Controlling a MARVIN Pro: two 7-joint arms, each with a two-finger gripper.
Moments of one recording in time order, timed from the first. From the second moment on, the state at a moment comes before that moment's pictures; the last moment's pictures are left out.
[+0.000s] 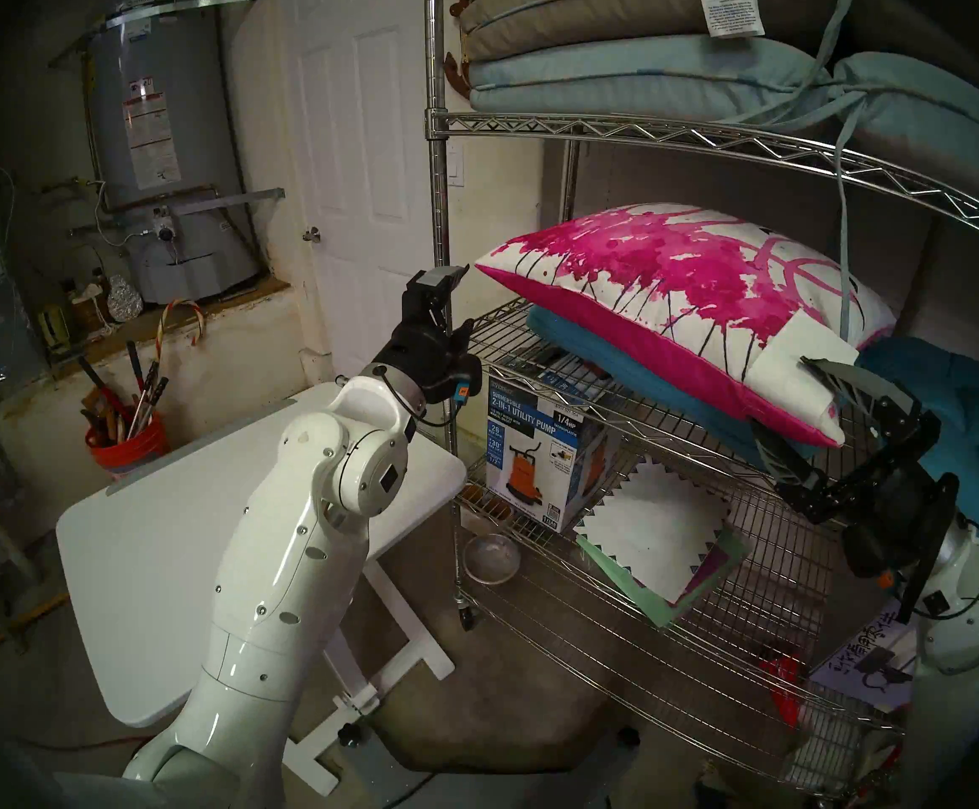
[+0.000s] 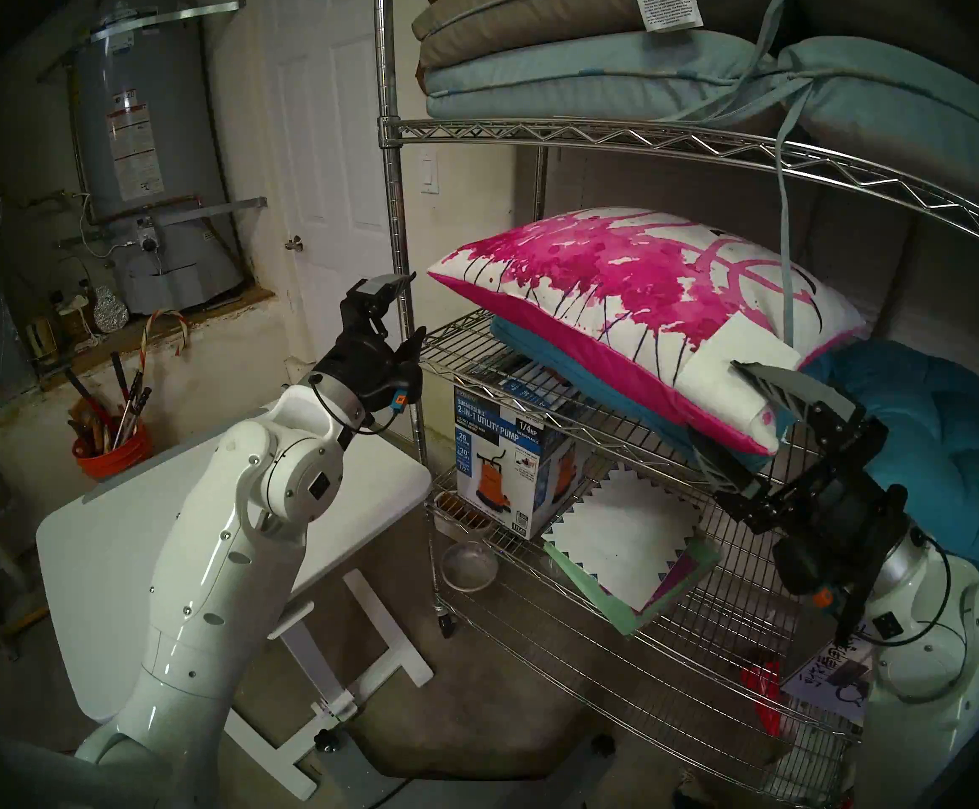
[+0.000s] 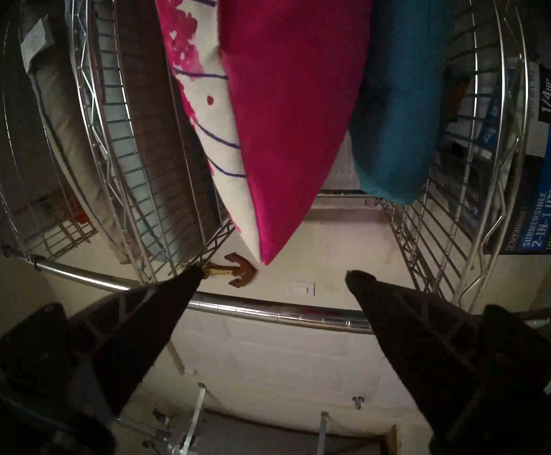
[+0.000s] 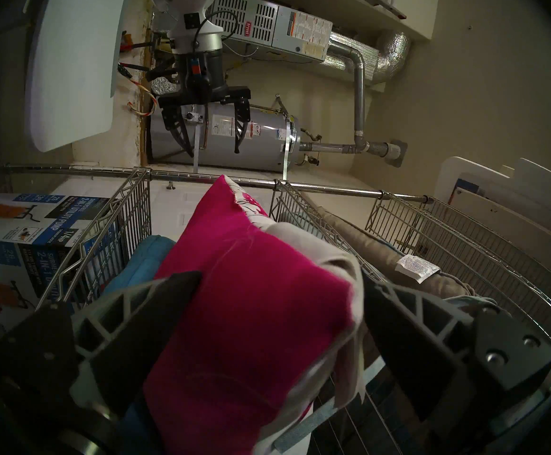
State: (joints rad) left arm 1.32 -1.43 -1.36 -1.82 1.33 -0.14 -0.20; right arm -2.06 -1.28 2.23 -2.29 -0.73 -0.91 0.16
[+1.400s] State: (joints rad) left arm 1.04 -1.55 -1.34 -1.51 1.35 -0.19 -0.12; right arm -2.06 -1.28 2.23 -2.29 -0.73 -0.91 0.16
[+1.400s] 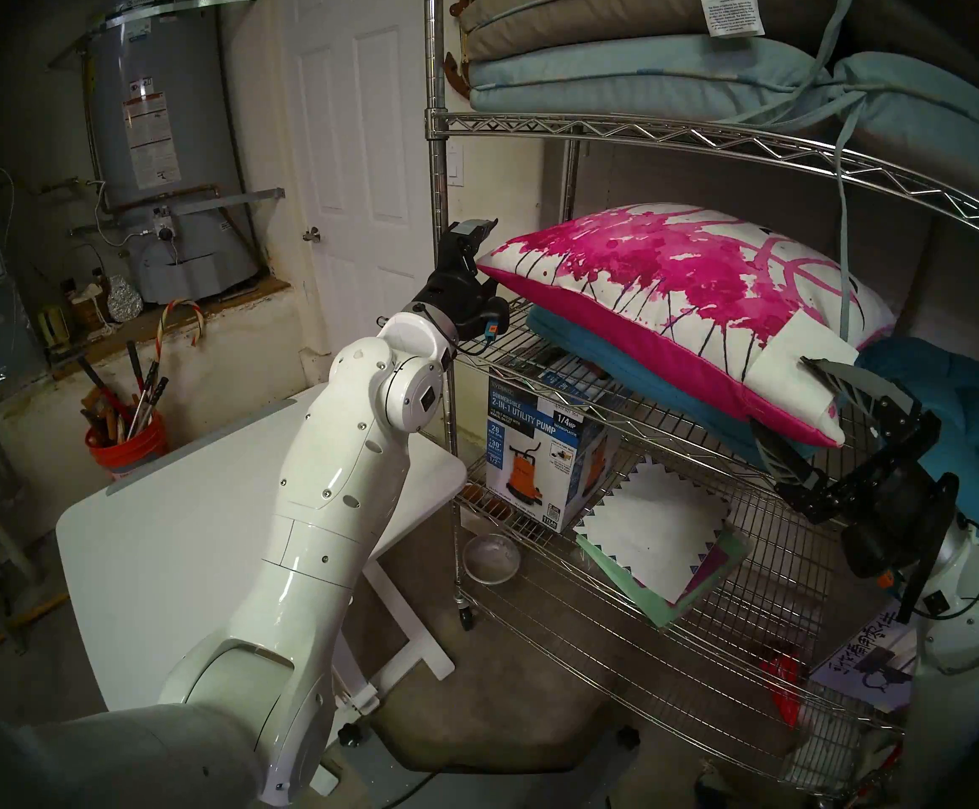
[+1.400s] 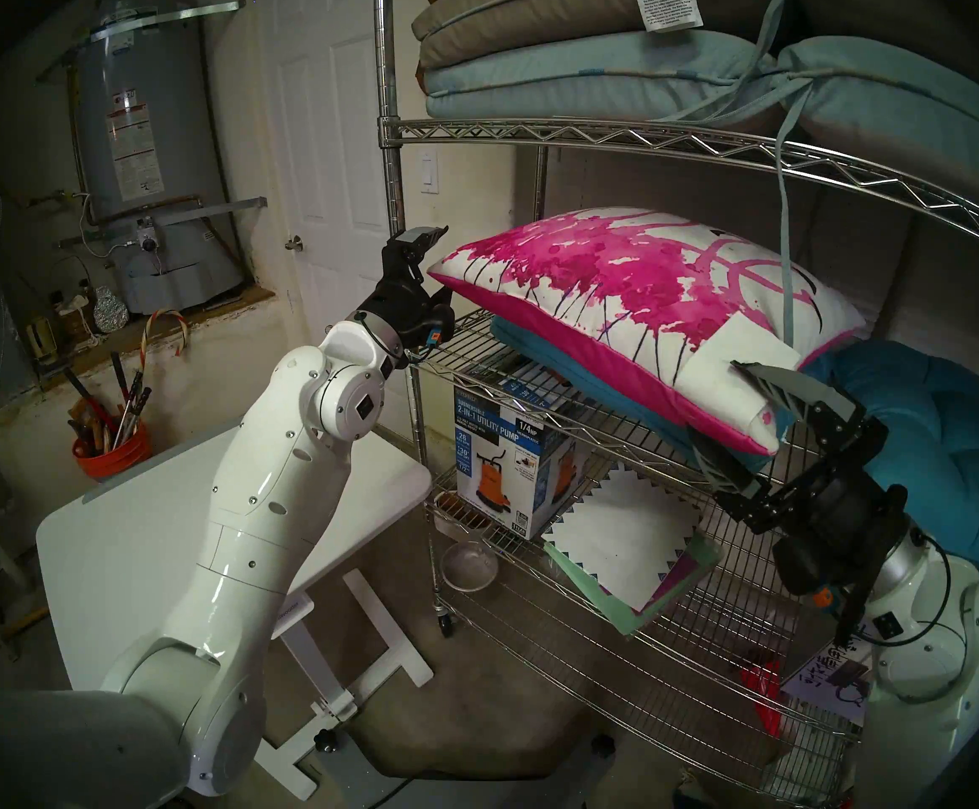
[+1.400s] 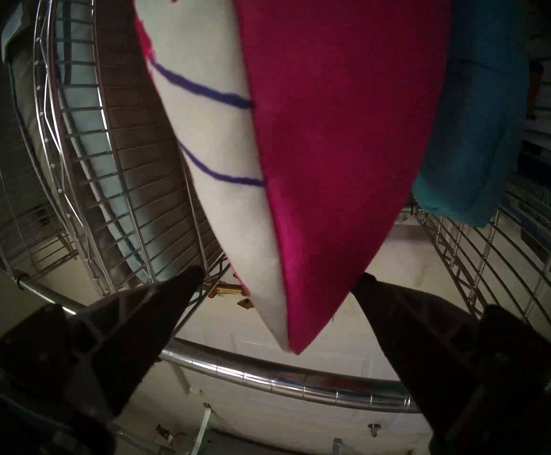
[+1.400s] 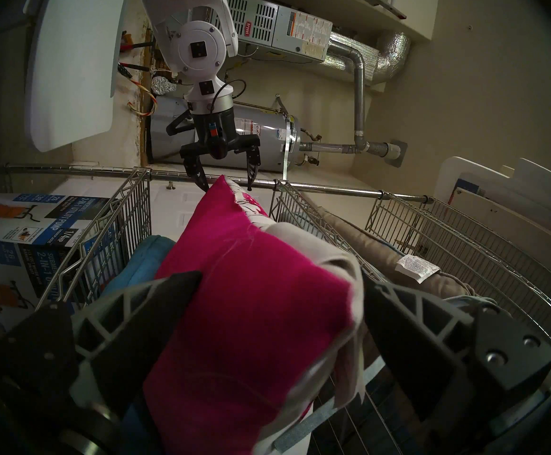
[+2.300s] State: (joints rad) left arm 1.03 -1.61 -1.29 -1.46 1.34 -0.13 -0.08; right arm -2.06 -1.28 2.23 -2.29 -0.73 -0.91 0.16
